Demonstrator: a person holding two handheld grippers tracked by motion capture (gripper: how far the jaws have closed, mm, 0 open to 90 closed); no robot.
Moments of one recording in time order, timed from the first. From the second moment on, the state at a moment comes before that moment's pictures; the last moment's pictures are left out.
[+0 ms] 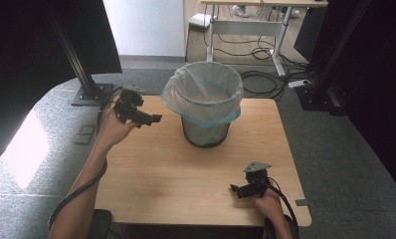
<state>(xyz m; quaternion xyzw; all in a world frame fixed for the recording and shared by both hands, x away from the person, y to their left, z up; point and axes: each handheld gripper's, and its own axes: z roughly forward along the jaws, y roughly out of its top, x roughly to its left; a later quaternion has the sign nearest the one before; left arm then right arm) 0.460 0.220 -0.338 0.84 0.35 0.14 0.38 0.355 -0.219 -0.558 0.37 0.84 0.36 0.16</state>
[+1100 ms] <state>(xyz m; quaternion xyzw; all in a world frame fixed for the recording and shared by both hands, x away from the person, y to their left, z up) 0.395 0.236 -0.542 0.86 0.38 0.15 0.32 0.355 -0.219 -0.558 0.37 0.84 0.36 0.16</state>
